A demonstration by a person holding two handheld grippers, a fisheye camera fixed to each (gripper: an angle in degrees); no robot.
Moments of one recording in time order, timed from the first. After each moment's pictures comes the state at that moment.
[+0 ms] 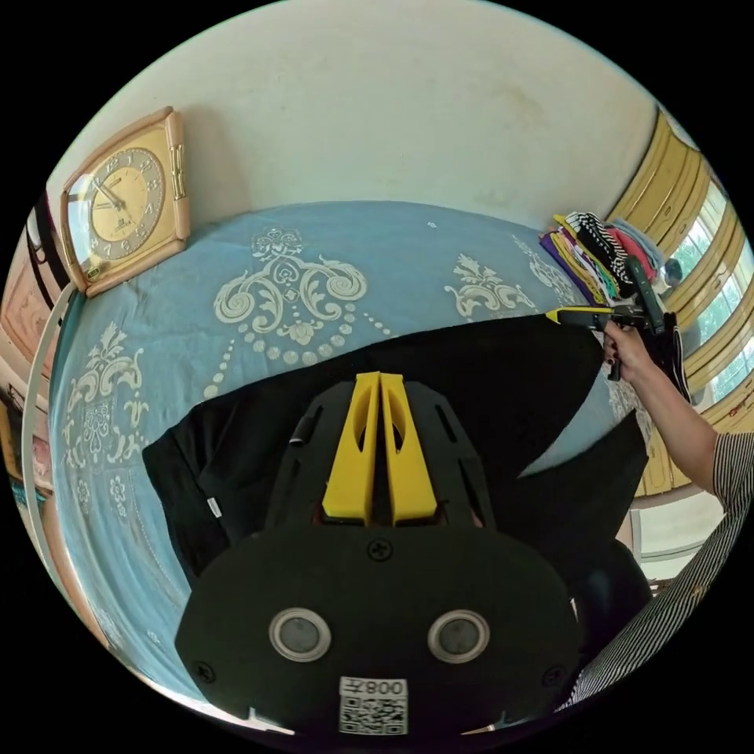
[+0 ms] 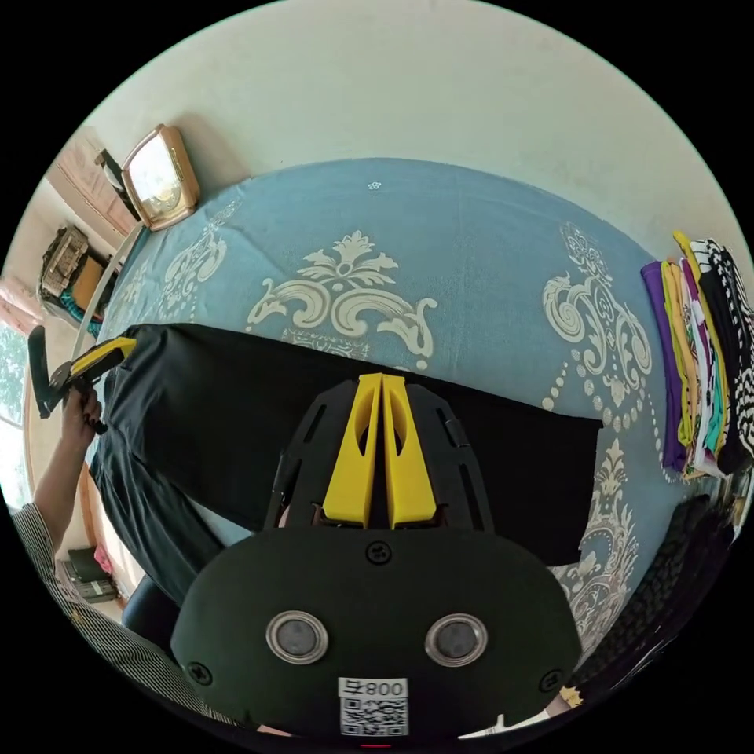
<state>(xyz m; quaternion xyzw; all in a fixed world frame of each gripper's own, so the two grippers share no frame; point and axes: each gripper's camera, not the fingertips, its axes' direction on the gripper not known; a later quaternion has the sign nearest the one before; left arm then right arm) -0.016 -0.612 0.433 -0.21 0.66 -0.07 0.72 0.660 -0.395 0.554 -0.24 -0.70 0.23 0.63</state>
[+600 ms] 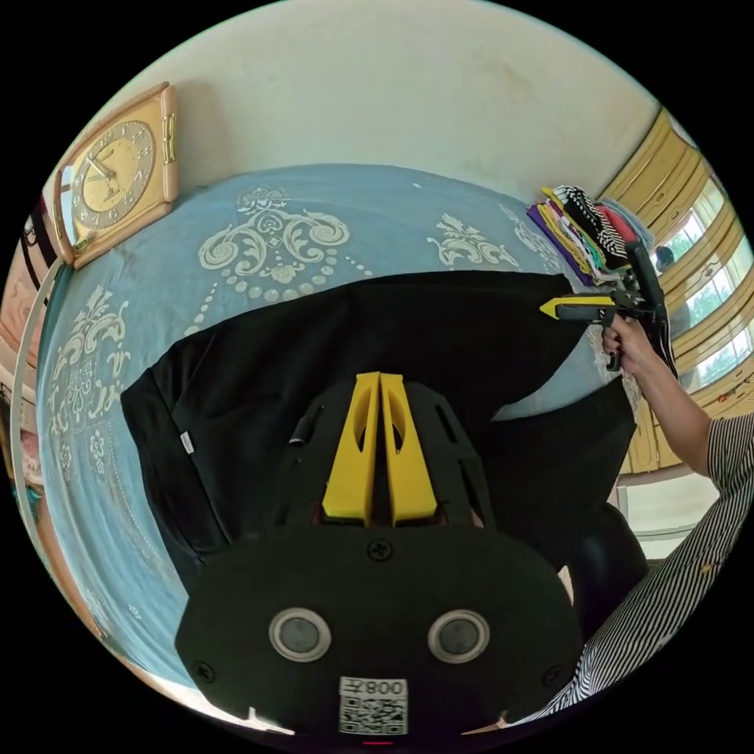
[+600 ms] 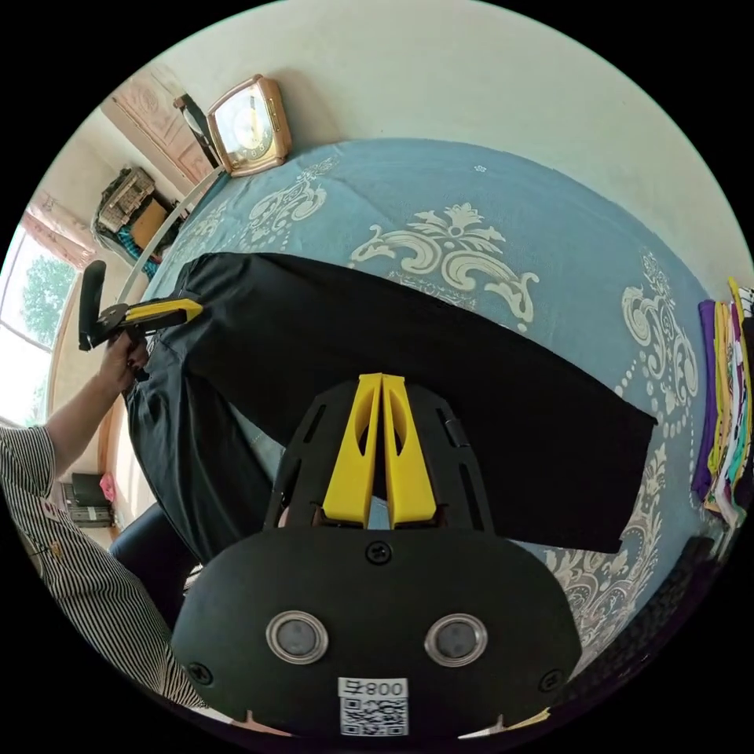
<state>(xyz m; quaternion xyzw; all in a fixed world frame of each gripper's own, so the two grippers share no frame) -0.003 -0.572 0.425 -0.22 0.68 -0.04 0.70 0.683 -0.378 0.526 -0.20 -0.77 0.18 0.59</state>
